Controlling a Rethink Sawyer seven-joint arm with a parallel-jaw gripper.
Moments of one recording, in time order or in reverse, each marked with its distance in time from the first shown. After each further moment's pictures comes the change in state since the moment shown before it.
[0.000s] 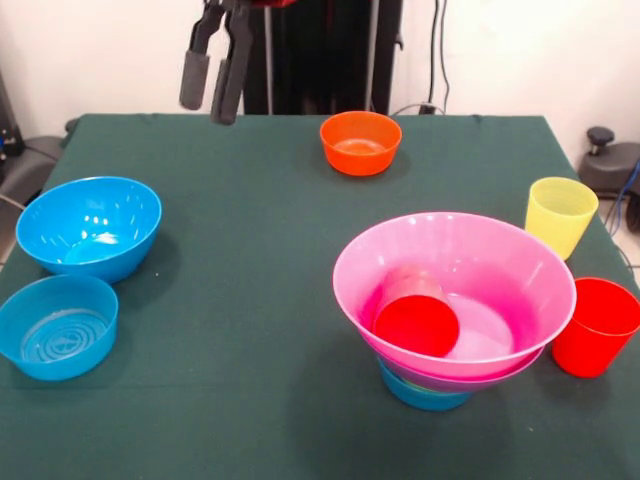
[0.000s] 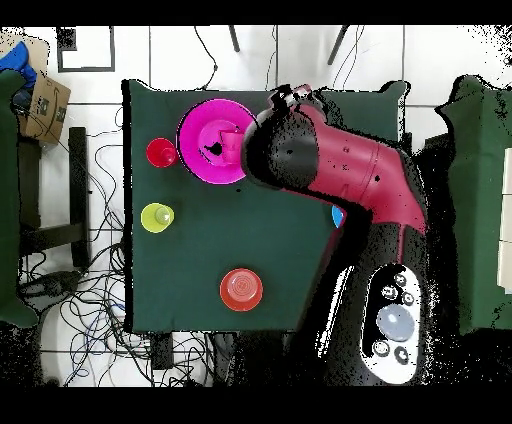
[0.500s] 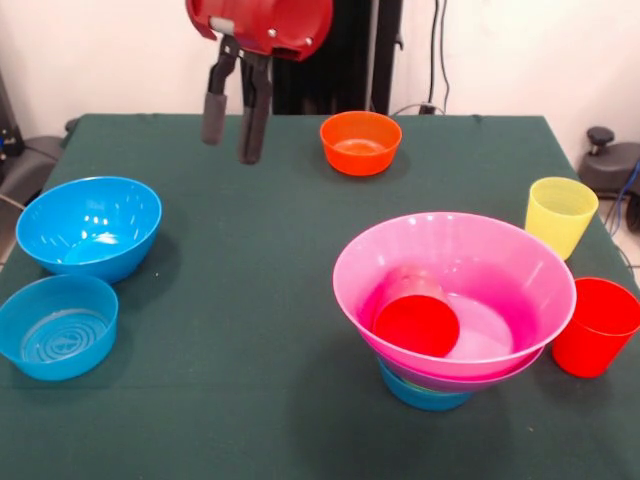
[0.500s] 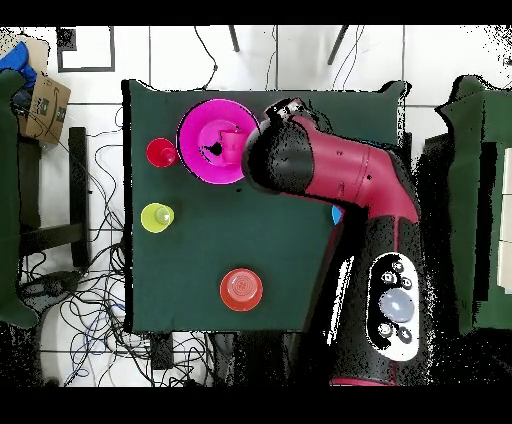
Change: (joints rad) arm -0.048 0.001 0.096 0.045 -0.097 0.000 -0.001
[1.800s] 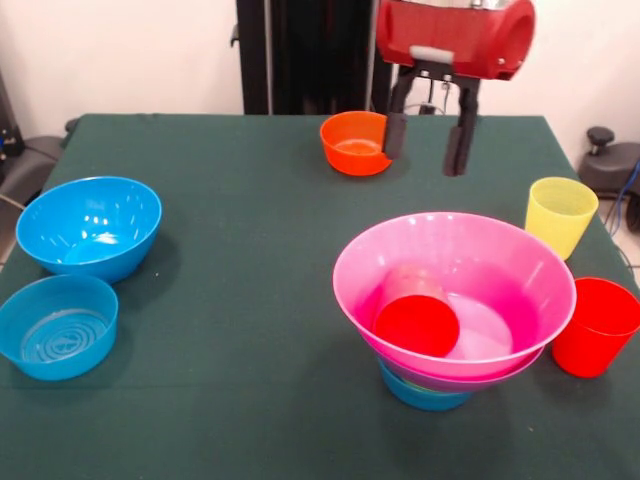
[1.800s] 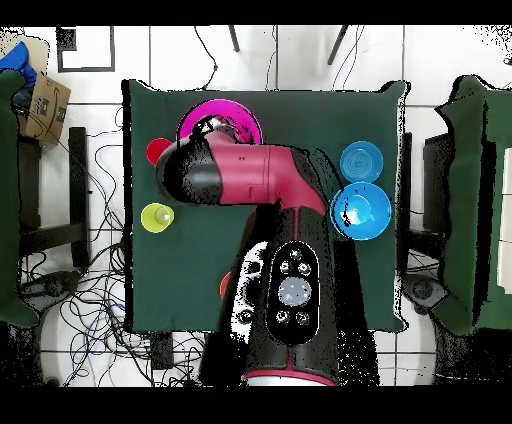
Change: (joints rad) arm 0.170 0.002 0.013 0.046 -0.039 0.000 0.000
